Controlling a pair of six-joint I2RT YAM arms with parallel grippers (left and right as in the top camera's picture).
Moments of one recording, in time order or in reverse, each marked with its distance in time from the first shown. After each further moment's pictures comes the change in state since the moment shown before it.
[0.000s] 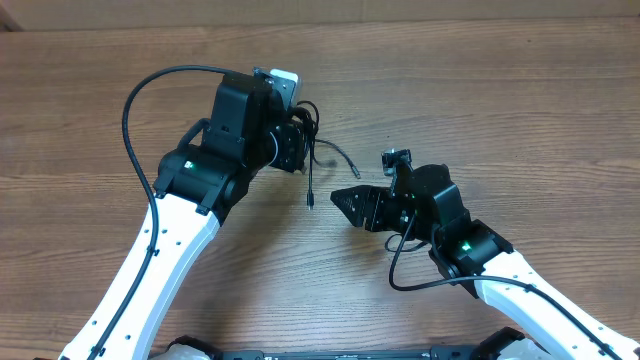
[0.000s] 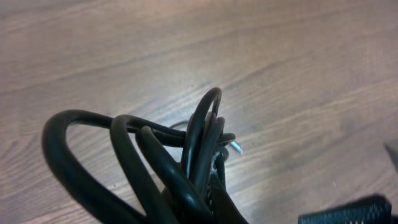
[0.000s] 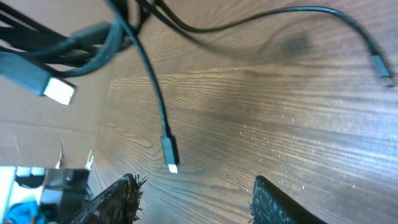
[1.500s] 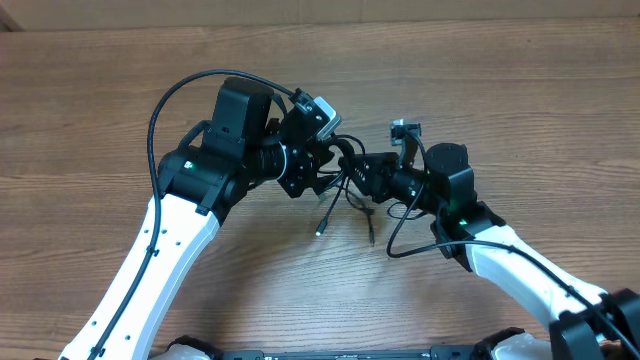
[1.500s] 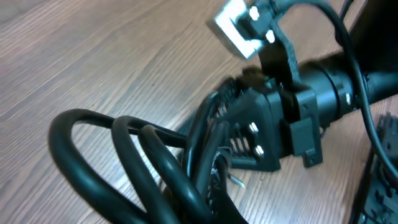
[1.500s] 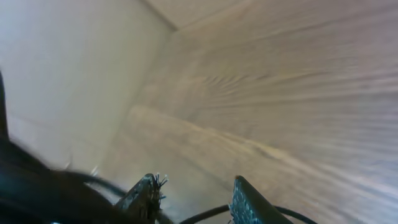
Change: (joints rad) left arm 0.000 -0.001 0.001 -0.049 0.403 0.359; right arm -0.144 0.208 -0.002 0.420 -0.168 -0.113
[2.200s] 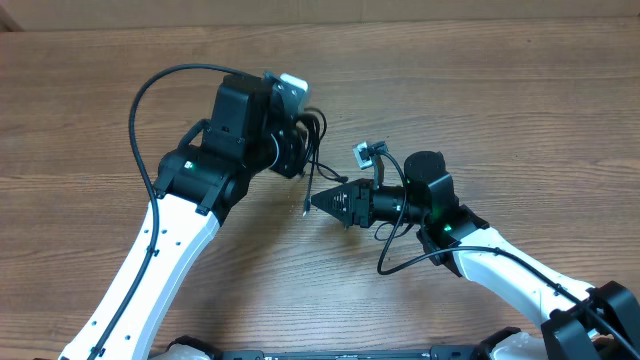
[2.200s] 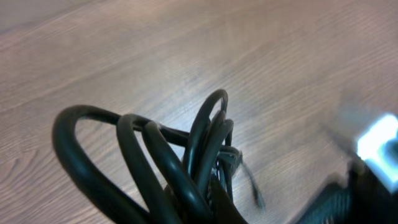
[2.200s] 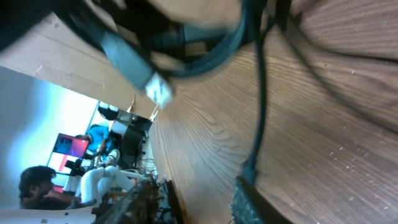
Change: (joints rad) left arm -0.001 0.000 0.000 0.015 -0.361 -0.208; right arm 0.093 0.018 0.000 -0.008 -0.246 0.081
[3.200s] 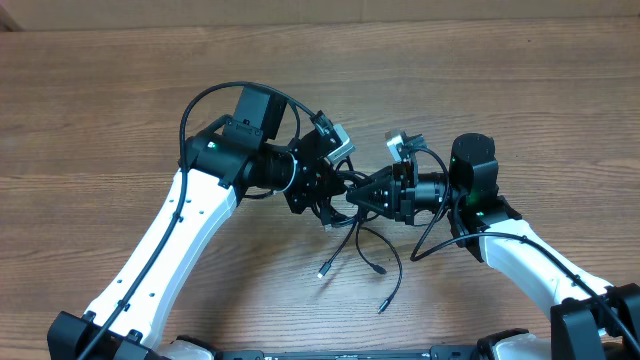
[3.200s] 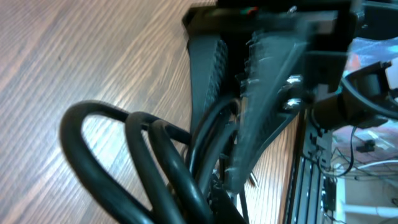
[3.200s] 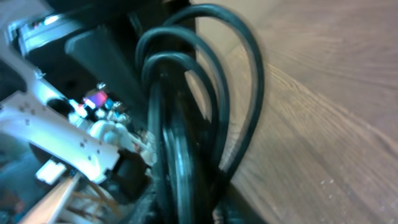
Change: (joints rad) left arm 0.000 0.123 0.002 -0.173 0.617 0.420; right arm -0.232 0.000 0.000 0.063 -0.426 -0.327
